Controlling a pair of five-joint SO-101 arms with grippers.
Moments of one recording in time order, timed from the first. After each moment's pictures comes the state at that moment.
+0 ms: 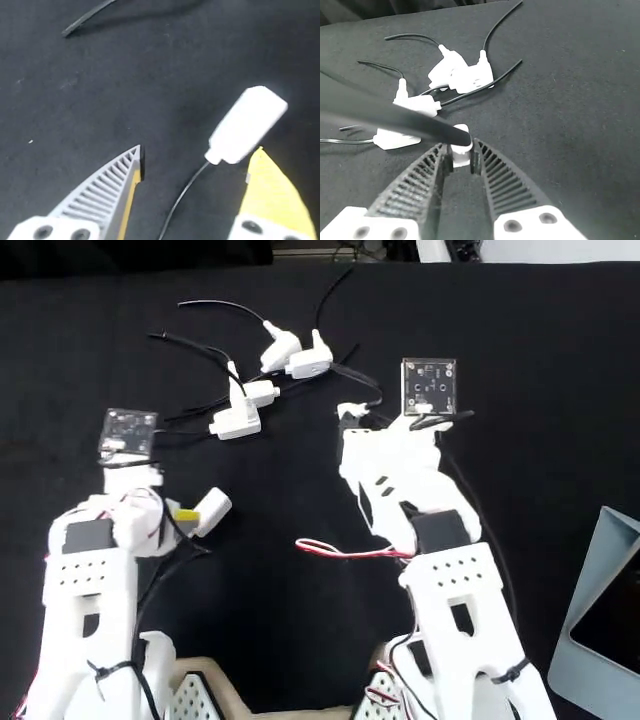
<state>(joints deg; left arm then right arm) -13.5 -48.3 62.9 53.8 -14.4 -12.7 -47.3 57.0 31.0 -10.5</state>
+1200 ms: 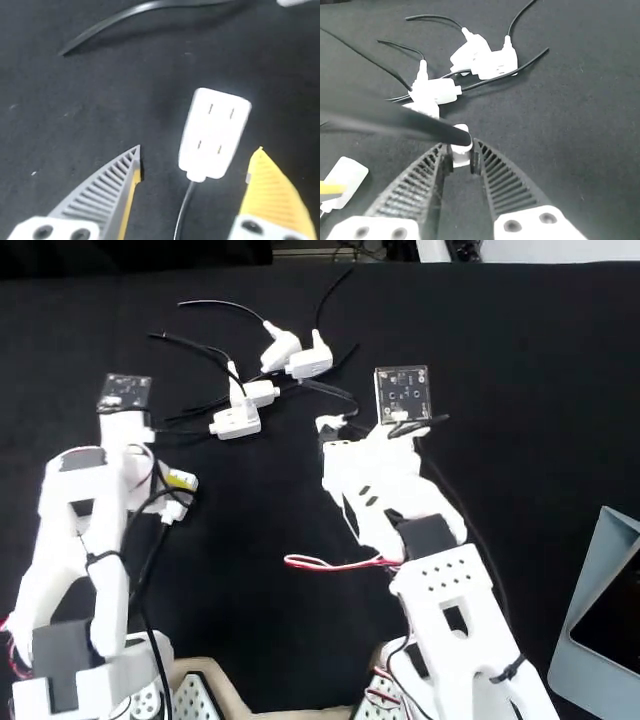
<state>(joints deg) -16.2 -14.7 41.2 51.8 -16.4 -17.7 -47.3 58.6 31.0 -10.5</state>
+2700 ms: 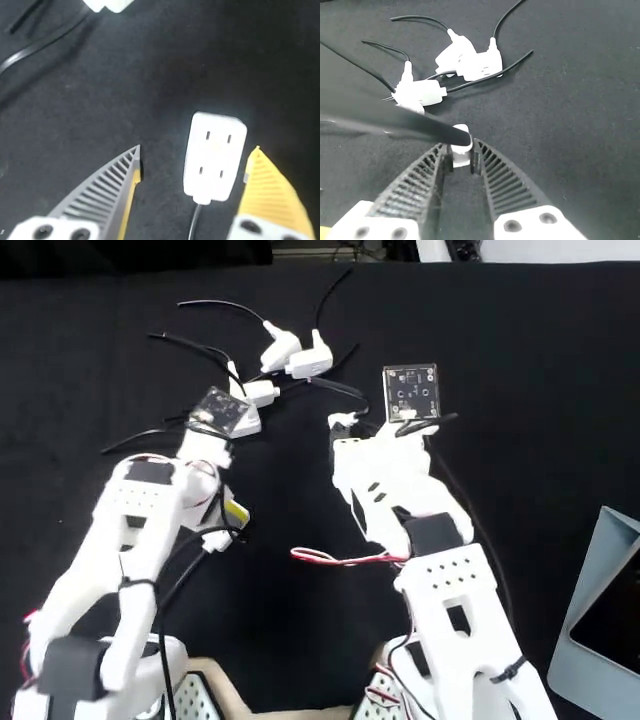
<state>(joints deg) 1.7 -21.4 46.7 51.9 -22.9 -14.9 -47.3 58.8 31.0 -8.0</state>
